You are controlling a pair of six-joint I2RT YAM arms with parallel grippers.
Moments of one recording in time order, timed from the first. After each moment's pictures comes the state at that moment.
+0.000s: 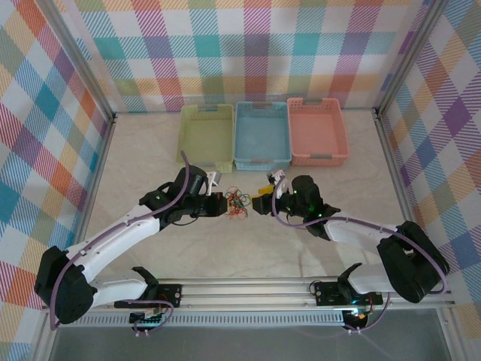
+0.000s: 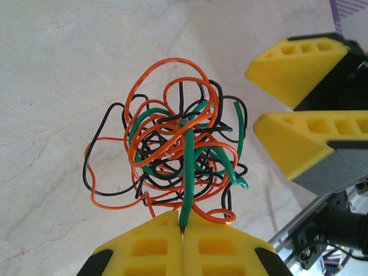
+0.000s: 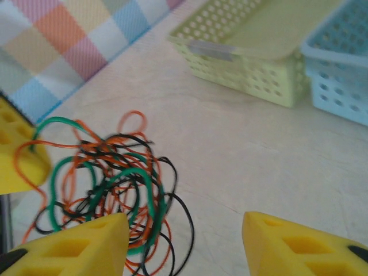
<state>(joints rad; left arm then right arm) -0.67 1.17 0.87 -0.52 0.27 -0.58 0.64 1.32 0.52 0.44 -0.42 0.27</state>
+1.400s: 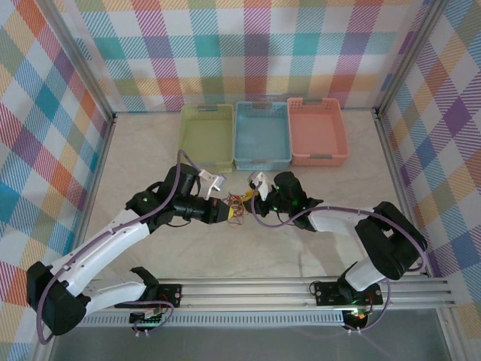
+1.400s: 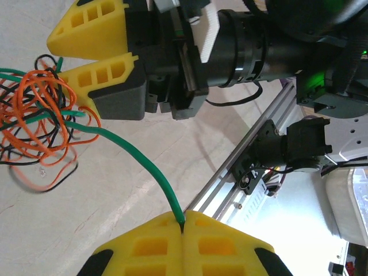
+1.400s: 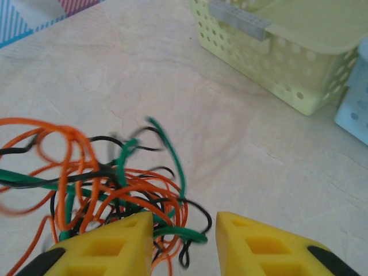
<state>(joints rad) -0.67 1.07 0.93 -0.62 0.54 -0.45 0.70 1.52 0.65 0.36 -0.34 -0.02</state>
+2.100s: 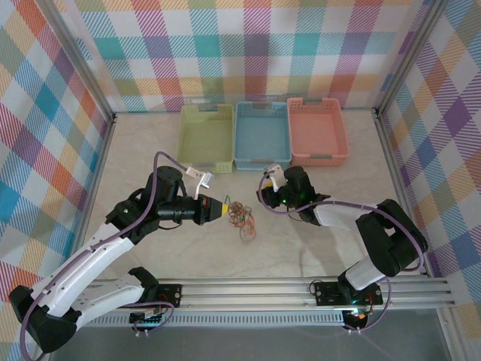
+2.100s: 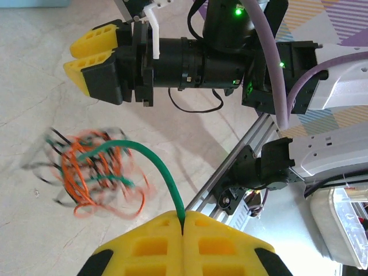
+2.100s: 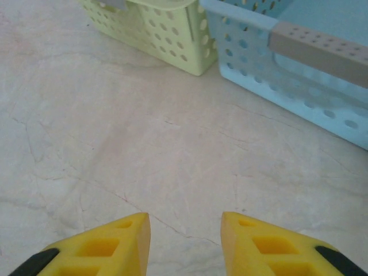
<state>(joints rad) -0.67 0.92 0.93 -0.60 0.51 -0.50 0.59 1.53 0.65 0.29 -0.24 0.07</state>
